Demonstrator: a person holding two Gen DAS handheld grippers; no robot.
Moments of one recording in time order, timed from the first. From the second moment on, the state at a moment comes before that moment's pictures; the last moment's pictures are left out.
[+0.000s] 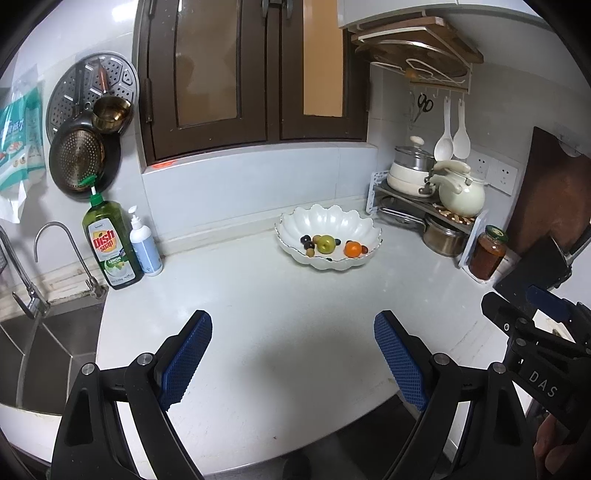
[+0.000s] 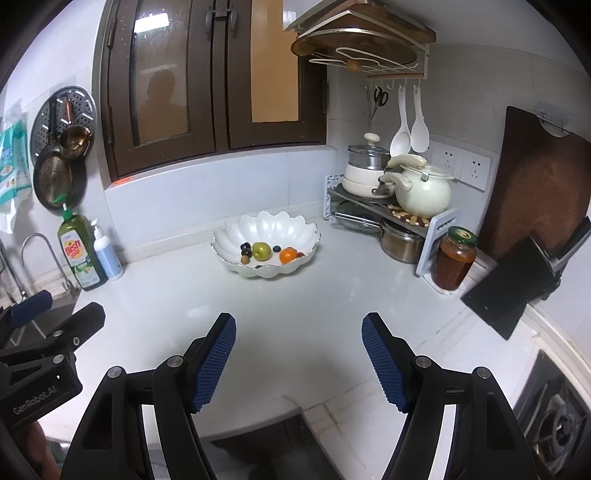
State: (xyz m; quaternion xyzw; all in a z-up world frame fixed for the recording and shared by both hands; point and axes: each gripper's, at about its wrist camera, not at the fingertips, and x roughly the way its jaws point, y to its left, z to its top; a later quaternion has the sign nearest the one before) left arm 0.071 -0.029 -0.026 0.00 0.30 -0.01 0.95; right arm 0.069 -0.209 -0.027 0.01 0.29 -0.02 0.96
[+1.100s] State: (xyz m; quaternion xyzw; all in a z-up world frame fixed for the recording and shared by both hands) left arm 0.060 -0.035 -0.024 0.00 0.29 -0.01 0.96; right arm 0.057 -0.212 -0.024 0.02 0.28 -0.02 0.96
